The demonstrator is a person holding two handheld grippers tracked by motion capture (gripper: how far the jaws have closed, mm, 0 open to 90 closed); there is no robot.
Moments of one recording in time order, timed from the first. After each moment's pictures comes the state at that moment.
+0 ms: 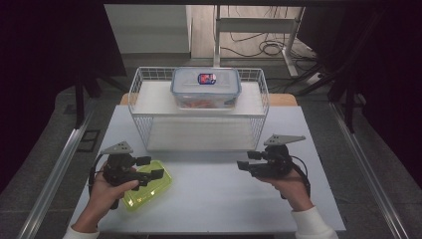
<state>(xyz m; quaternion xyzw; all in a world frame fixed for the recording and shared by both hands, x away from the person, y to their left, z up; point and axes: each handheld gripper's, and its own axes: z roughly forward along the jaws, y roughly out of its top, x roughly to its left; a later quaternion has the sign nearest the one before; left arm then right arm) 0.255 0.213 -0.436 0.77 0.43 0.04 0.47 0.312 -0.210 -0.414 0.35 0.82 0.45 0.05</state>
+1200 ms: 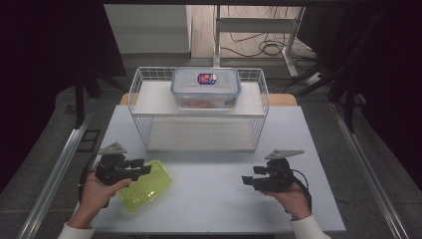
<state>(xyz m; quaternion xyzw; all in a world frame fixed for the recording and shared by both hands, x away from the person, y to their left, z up) 0.266 0.241 -0.452 0.78 0.46 0.08 0.42 0.300 -0.225 -0.455 0.39 0.83 0.40 0.03</state>
